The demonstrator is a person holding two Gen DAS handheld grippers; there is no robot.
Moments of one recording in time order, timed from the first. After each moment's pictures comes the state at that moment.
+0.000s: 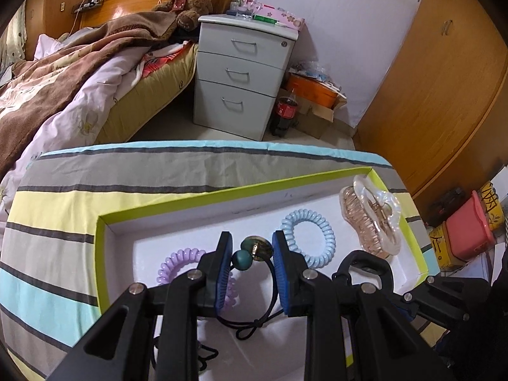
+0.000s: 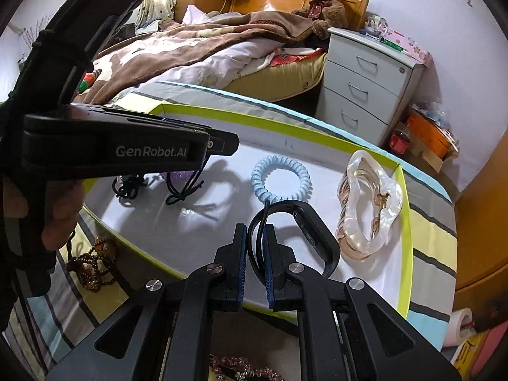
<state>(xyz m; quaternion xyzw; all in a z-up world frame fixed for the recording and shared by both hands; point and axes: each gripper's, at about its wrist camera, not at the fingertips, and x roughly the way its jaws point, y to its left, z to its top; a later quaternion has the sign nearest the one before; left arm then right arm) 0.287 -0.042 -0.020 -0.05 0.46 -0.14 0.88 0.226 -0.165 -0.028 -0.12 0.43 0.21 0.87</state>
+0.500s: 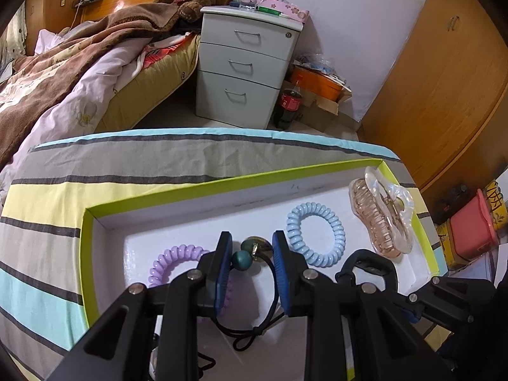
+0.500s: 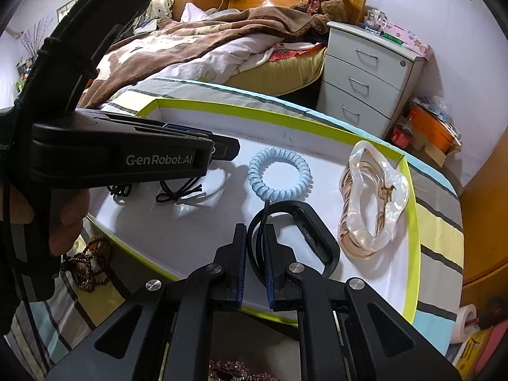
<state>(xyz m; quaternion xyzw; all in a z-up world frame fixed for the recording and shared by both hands) 0.293 -0.046 -0.031 -0.05 0.47 -0.13 0.87 0.231 -0.167 -0.035 -0.11 0.44 0.22 0.86</state>
